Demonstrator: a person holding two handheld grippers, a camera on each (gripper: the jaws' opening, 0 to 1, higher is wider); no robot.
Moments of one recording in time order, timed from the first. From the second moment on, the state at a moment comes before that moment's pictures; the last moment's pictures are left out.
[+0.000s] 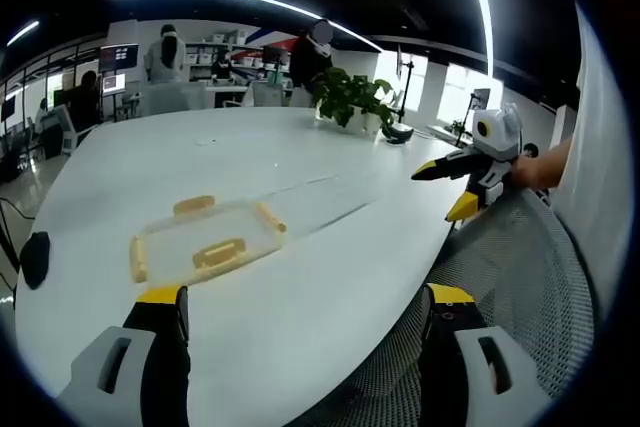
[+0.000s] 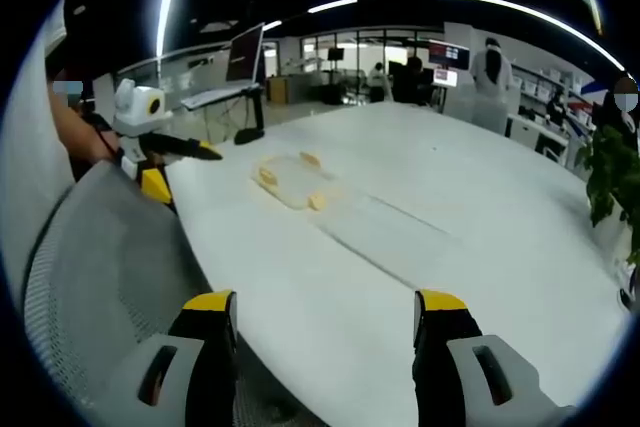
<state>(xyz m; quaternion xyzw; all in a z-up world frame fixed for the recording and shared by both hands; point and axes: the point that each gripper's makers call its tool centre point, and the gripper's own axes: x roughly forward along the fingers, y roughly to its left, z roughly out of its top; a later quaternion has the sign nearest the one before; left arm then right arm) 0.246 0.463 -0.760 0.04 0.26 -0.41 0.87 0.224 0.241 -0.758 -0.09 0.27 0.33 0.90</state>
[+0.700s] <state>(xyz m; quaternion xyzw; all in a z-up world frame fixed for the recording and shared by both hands) 0.247 0.464 -0.760 0.03 0.26 -0.41 0.88 0.224 0.245 -0.755 -0.09 0.26 0.34 0.90</state>
